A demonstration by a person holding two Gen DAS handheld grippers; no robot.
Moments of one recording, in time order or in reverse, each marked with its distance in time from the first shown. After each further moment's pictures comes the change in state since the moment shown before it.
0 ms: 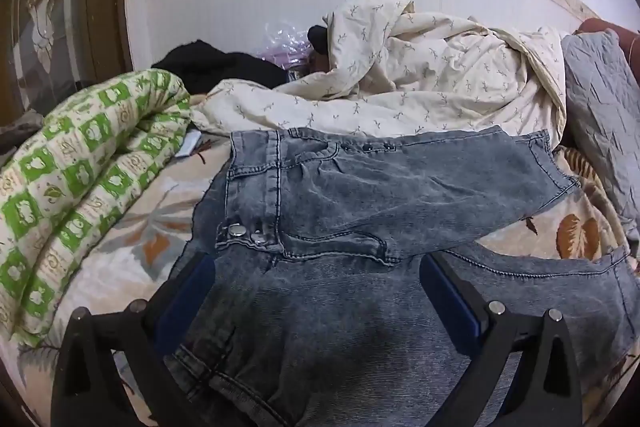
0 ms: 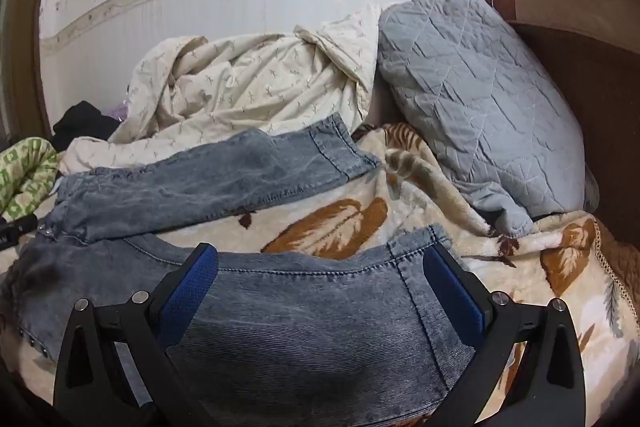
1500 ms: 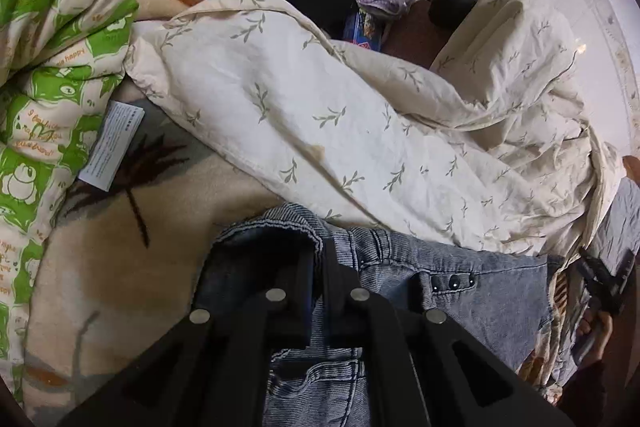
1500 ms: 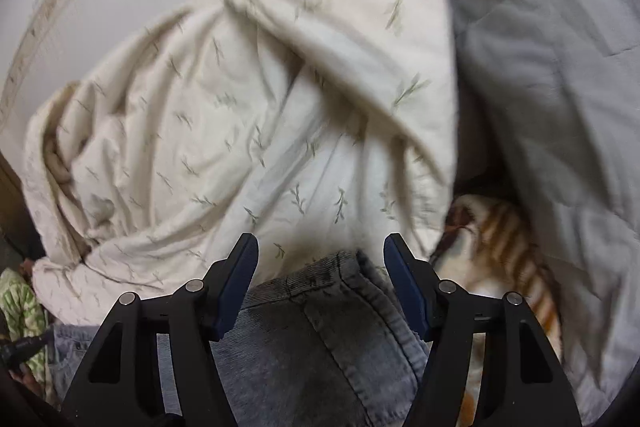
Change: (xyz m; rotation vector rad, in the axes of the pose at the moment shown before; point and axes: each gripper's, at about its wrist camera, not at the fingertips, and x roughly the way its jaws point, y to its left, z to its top) left arm 0.223 0.106 0.135 -0.370 0.391 -0.252; right arm 0.328 -0.079 0.237 0.179 0.314 0.142
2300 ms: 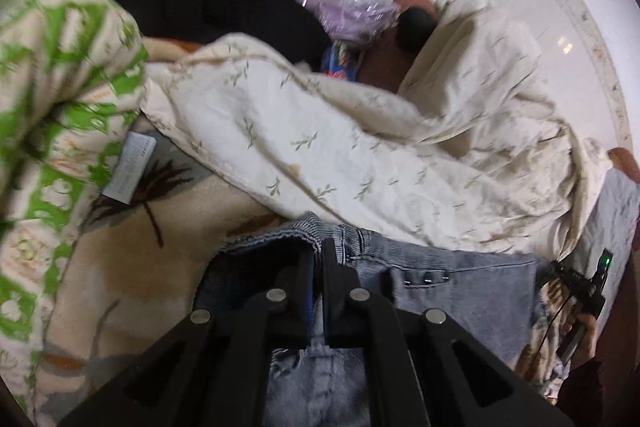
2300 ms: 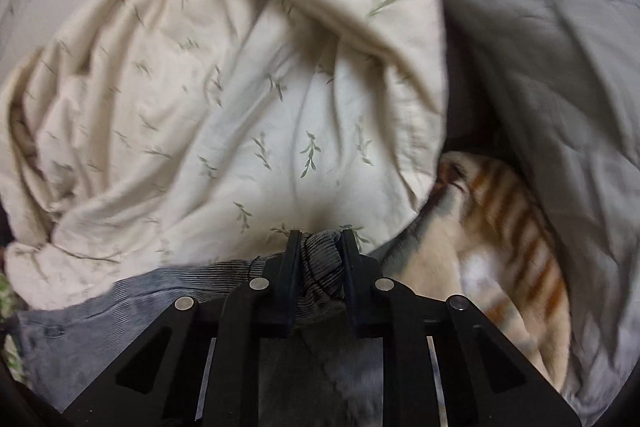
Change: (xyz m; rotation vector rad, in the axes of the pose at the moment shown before) left arm -0.046 -0.014 -0.008 0.047 -0.094 -0.018; right arm -0.021 -0.027 -0.046 0.028 0.033 -0.058
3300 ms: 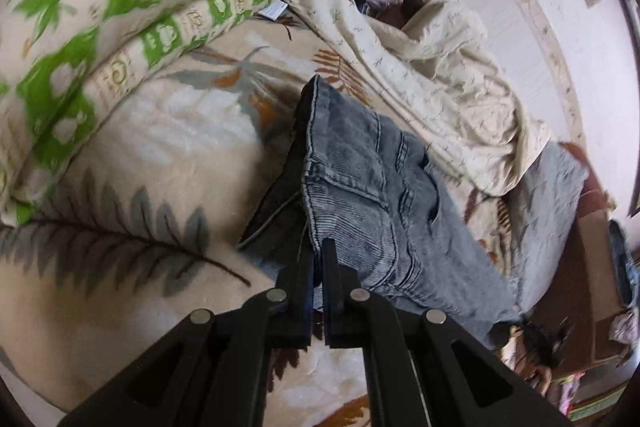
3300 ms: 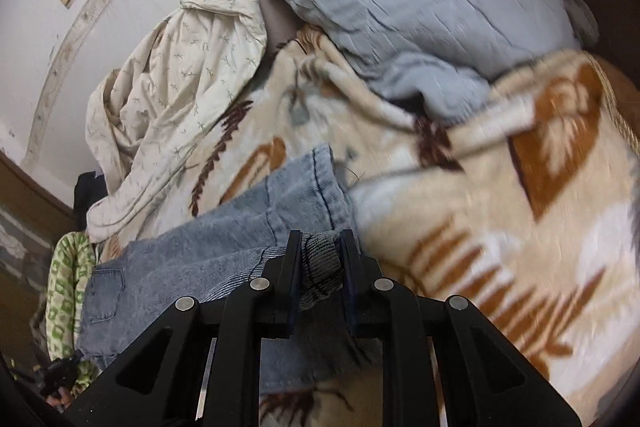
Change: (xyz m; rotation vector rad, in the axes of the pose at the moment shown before) left arm -0.166 0.092 -0.217 -0.170 0.056 -0.141; right arm -0.236 -0.134 -0.264 0.302 0.014 0.120
